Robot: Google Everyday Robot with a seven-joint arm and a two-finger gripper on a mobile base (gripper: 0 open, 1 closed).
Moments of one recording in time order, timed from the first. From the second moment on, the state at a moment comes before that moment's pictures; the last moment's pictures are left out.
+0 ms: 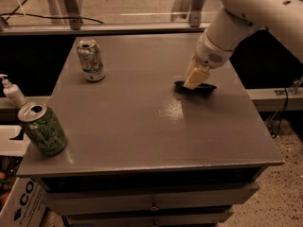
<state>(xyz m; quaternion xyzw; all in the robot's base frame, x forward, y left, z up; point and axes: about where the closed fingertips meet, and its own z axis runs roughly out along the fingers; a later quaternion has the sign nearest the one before) 0.610 -0.120 0.846 -0.64 0.74 0.07 0.18</state>
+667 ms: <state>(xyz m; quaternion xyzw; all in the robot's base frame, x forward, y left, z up) 0.613 -0.129 0.902 -0.64 0.73 0.05 0.23</state>
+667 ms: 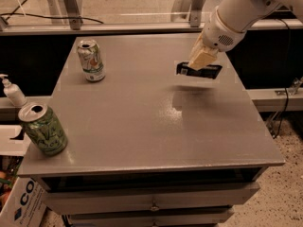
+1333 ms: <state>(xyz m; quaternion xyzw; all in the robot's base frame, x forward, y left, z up) 0.617 -0.094 0.933 -0.67 0.70 0.04 0.26</state>
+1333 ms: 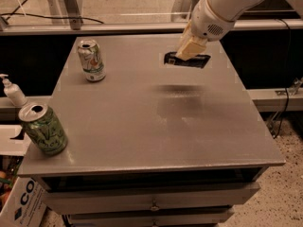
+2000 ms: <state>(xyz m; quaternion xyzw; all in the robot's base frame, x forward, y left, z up) 0.619 -0.017 0.940 -0.70 0.65 0.04 0.29</state>
